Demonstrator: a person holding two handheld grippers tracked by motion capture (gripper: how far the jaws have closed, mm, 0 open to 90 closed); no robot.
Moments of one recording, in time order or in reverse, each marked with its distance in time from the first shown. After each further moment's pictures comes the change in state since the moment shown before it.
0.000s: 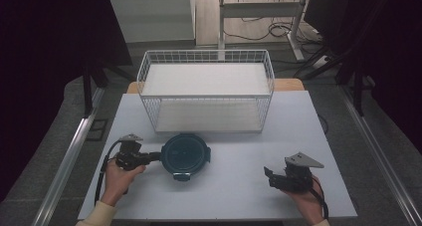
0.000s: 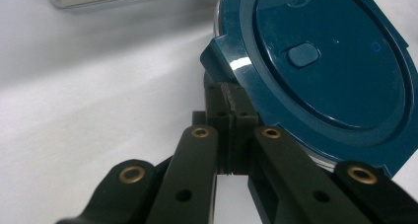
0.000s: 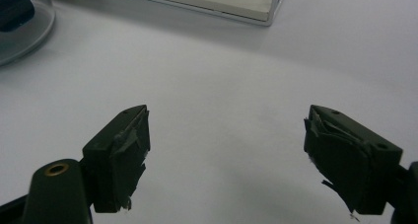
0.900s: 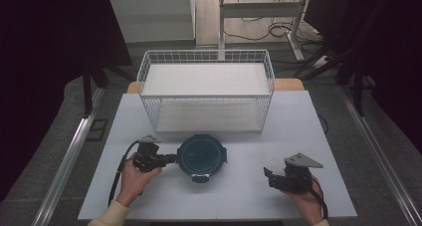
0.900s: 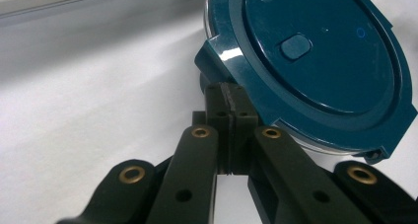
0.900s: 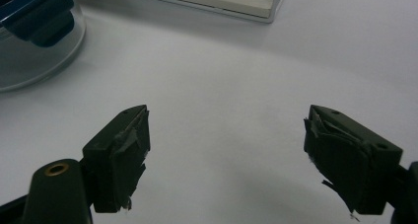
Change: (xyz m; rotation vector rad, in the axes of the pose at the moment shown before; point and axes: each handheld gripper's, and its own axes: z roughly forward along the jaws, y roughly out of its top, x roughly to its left) left arm -0.039 0.009 0.023 0.025 -0.051 0.067; right arm 0.001 -0.001 0.002 0.005 0.003 0.005
